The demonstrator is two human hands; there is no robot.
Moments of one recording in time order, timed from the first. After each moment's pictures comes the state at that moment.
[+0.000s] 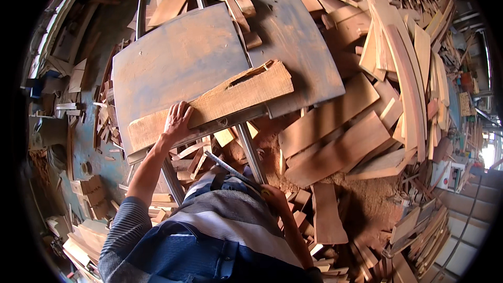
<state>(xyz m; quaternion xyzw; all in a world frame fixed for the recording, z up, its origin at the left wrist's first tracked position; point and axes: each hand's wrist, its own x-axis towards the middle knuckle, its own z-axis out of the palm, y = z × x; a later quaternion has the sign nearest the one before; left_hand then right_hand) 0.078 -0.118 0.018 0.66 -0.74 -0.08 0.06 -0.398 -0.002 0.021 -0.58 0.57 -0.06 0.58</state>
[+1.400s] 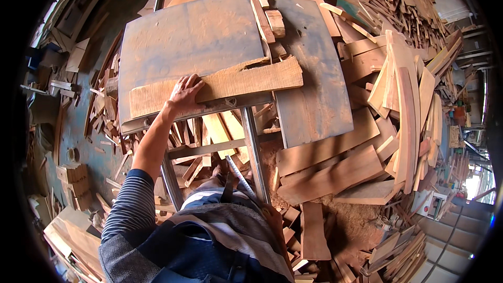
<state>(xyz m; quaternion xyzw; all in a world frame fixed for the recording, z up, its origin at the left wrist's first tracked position) 0.185 -0.250 0.012 0.68 -0.72 -0.10 0.09 -0.361 -0.001 0.012 -0.52 0.64 -0.06 0.57</state>
